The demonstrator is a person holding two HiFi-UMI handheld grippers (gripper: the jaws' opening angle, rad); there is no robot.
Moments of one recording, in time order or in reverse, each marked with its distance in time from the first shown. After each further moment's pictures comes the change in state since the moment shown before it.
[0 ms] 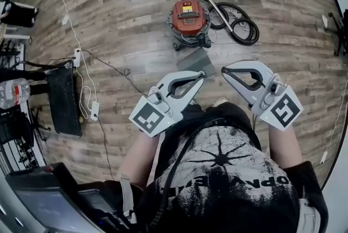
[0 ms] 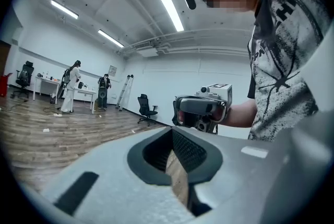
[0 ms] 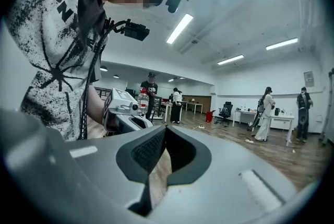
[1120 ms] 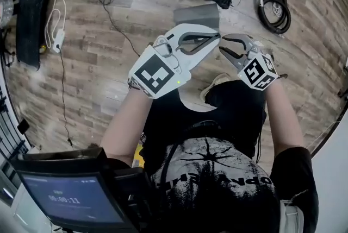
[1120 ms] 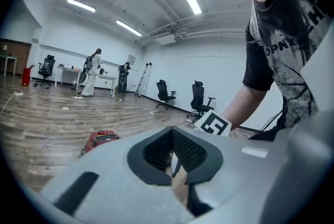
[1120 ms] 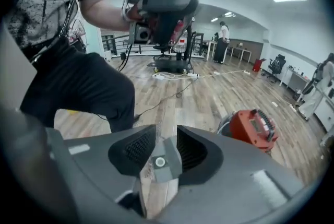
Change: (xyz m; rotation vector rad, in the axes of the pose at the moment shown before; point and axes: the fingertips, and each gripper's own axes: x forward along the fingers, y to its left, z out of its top) left arm 0.038 0.111 -0.280 -0.044 0.149 0.205; right arm 0.049 0.016 -0.495 -0.204 0.688 0.493
